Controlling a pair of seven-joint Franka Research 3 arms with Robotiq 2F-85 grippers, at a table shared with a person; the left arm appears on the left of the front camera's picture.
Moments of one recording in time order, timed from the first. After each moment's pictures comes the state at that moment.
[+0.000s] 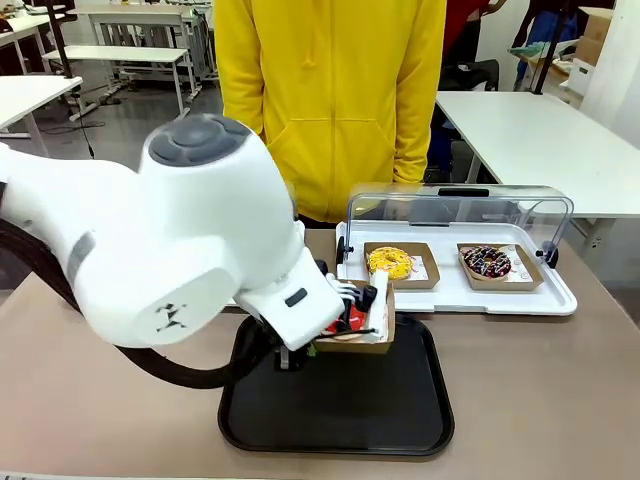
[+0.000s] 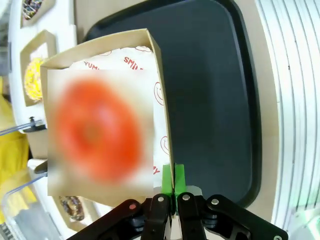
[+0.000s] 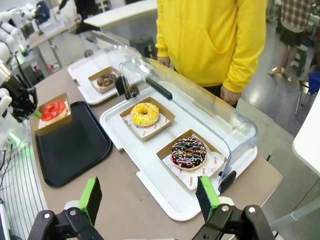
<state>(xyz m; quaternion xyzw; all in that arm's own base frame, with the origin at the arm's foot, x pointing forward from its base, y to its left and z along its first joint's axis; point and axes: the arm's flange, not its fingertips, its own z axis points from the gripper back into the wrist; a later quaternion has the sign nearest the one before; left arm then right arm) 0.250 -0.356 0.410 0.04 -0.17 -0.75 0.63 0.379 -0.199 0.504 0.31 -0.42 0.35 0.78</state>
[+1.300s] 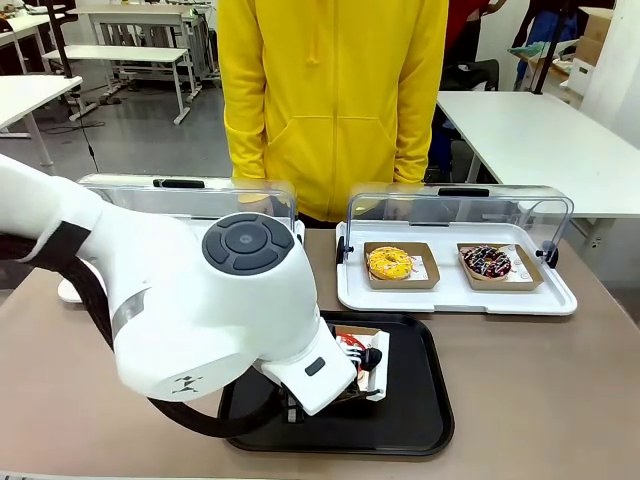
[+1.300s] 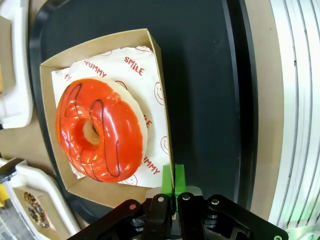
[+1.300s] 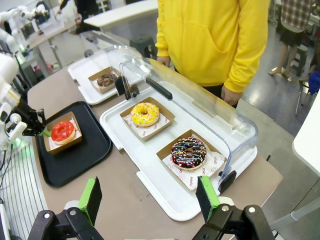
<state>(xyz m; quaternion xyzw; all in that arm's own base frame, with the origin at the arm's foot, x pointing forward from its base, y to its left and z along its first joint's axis) 0.236 -0.368 0.328 0.06 -0.14 -0.74 0.66 0.379 -0.199 0.504 0.31 -0.42 0.35 0.78</state>
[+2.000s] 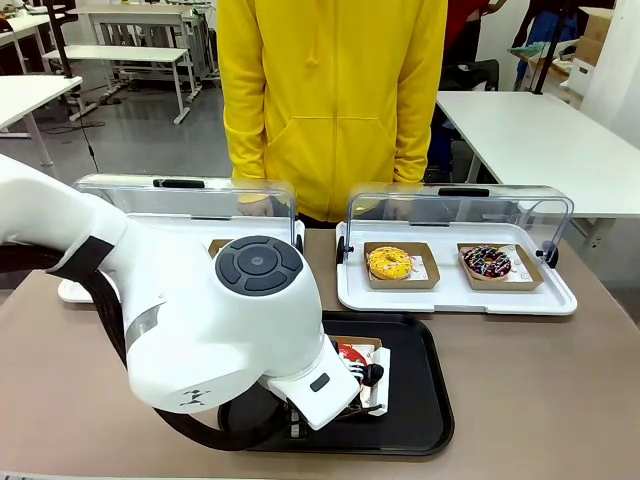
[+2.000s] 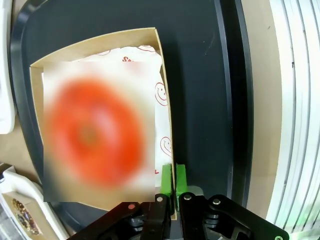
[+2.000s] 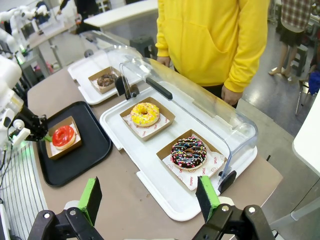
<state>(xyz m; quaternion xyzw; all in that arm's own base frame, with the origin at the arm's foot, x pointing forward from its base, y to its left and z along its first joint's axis) 0.233 -0.372 0.308 0.05 -0.12 -0.74 0.66 0.379 -0.199 0.504 0.31 -0.42 0.35 0.78</state>
